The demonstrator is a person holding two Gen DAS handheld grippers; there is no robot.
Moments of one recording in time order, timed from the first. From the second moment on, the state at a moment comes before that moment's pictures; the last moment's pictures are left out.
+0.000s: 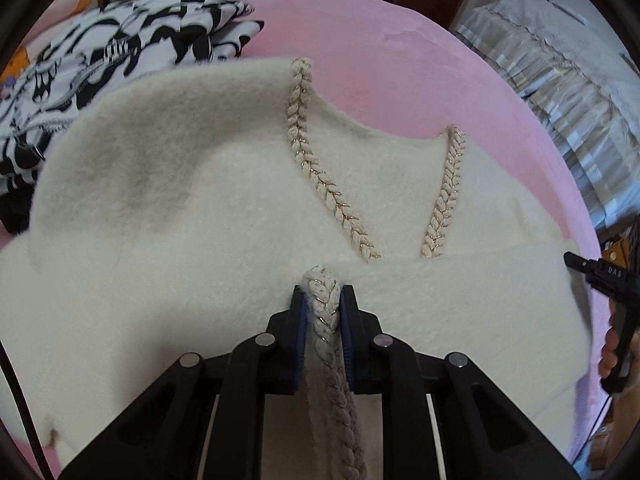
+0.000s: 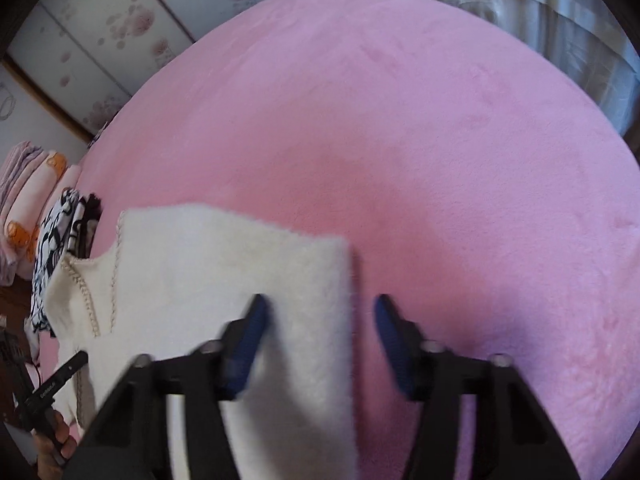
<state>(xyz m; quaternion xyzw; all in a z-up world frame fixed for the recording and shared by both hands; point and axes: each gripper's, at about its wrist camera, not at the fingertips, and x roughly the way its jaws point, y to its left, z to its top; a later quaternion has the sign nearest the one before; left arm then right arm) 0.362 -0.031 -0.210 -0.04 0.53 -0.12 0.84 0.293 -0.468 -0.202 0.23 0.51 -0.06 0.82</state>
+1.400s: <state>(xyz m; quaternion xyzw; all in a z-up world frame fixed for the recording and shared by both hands) 0.255 -0.008 -0.206 -0.05 0.51 -0.06 0.85 0.171 -0.408 -0.198 0.11 0.50 -0.11 0.85</state>
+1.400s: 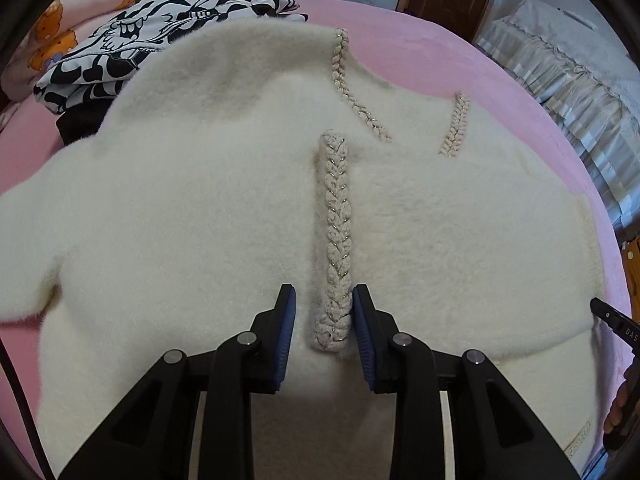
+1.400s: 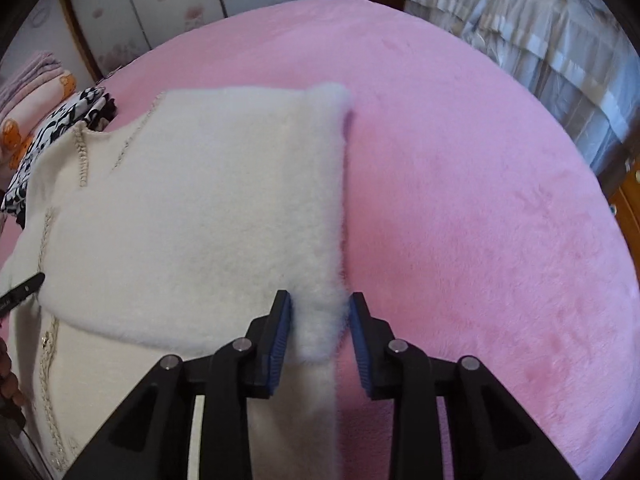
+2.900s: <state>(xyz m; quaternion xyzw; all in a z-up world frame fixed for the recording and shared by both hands) 0.235 -0.053 -0.181 -0.04 0.52 -0.05 0.85 0.160 -0.355 -0.176 0.12 0.49 -0.12 0.85</state>
